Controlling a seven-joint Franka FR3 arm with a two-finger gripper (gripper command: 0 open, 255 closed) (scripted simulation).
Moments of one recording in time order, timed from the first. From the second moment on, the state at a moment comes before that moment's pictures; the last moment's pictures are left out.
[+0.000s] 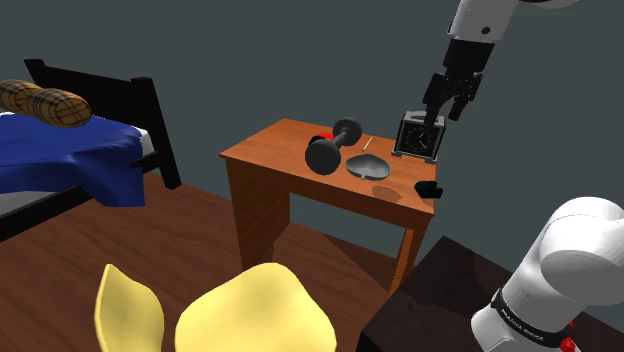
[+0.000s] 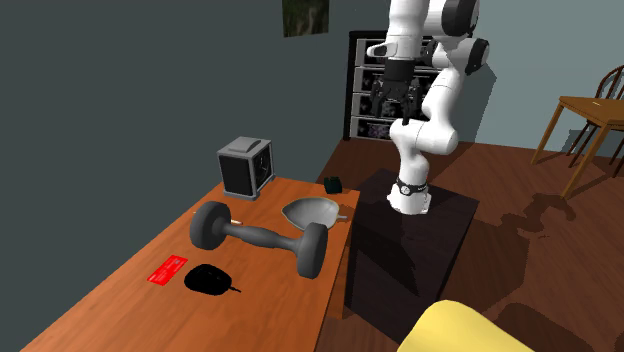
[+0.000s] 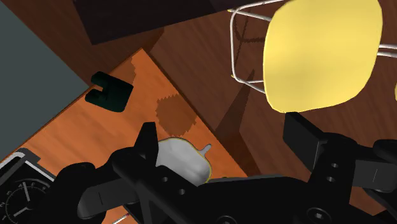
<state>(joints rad) -0.02 -0.80 -0.01 -2.28 0.01 1.53 0.16</state>
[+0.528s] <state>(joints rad) -0.07 -0.79 -0.08 -2.43 -0.04 1.68 0.14</state>
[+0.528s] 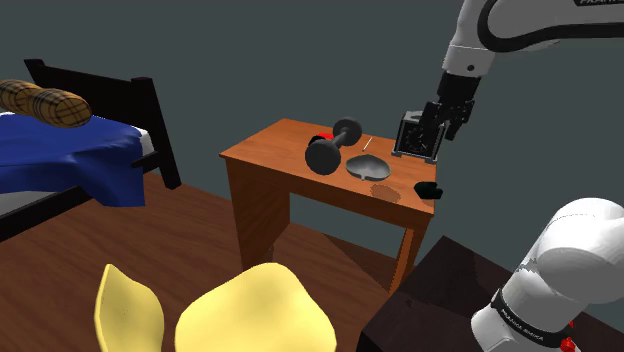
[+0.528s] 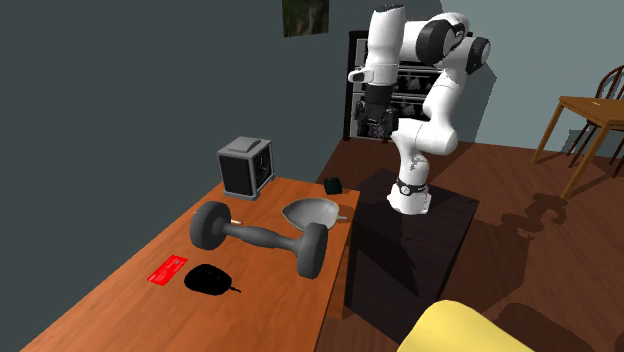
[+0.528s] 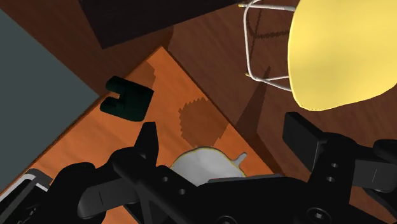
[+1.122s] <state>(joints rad) -0.15 -0.70 -0.18 -2.61 -0.11 1.92 0.11</state>
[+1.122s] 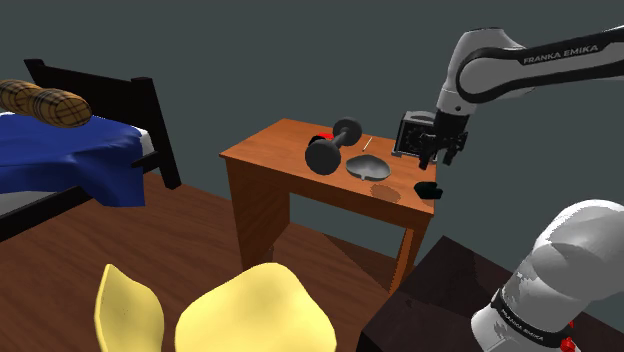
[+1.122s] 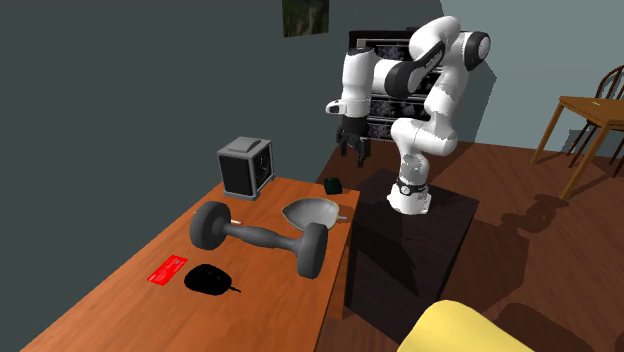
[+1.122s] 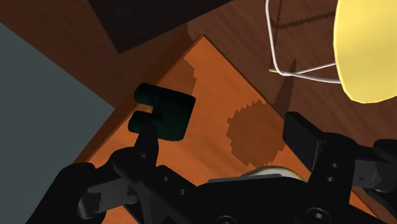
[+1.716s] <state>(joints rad) -0.21 -0.55 -0.27 -2.71 -0.17 2.15 0.09</state>
